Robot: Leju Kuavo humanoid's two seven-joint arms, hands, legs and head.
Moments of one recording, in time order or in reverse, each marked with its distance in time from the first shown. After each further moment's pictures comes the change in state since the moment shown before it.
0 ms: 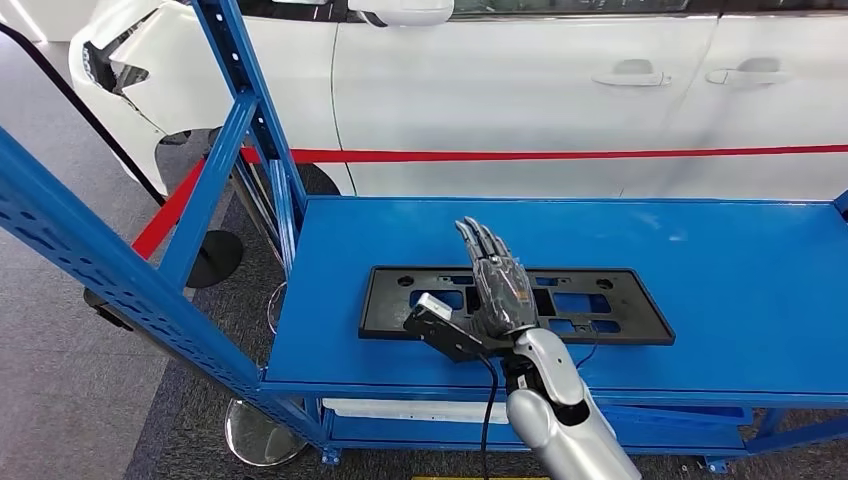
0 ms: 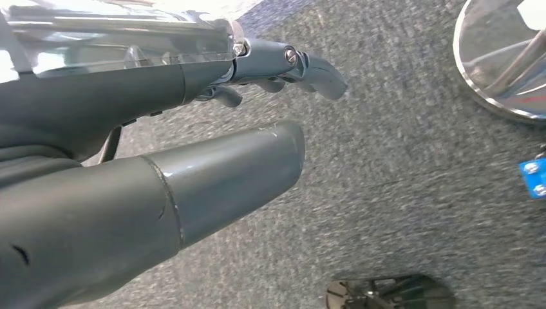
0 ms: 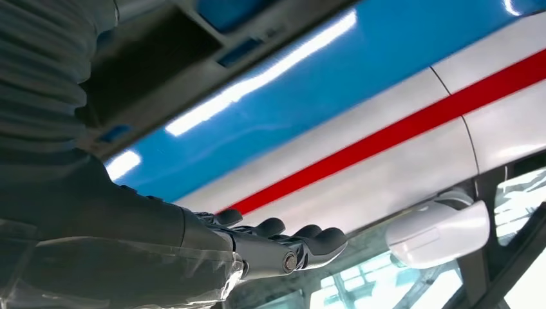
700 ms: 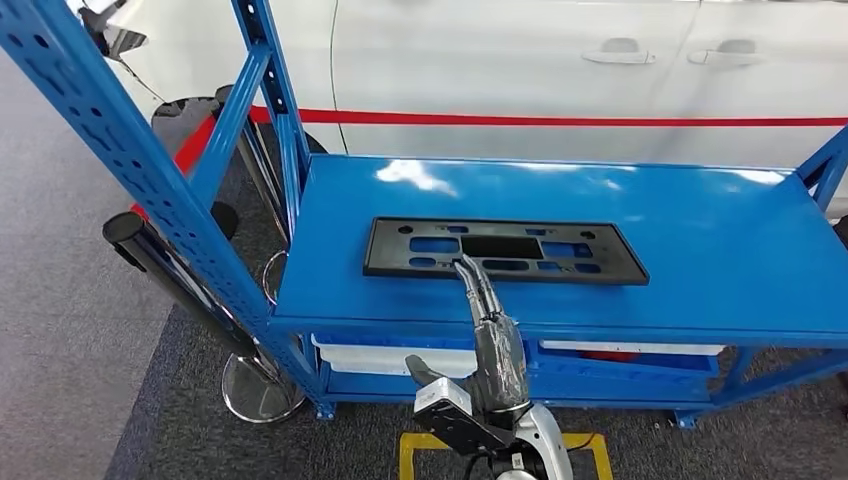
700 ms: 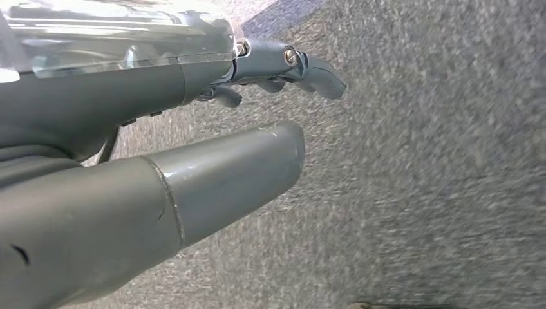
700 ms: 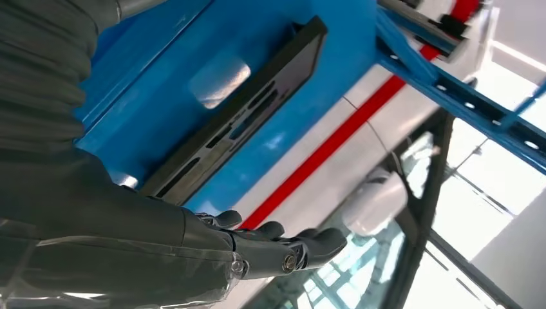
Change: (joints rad) left arm 0.012 -0.011 0.004 -0.005 0.032 0.028 0.050; right arm 0.289 0.035 0.037 -0.189 -0.150 -0.224 -0.225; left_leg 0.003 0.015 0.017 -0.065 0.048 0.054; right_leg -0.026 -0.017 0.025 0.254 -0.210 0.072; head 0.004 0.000
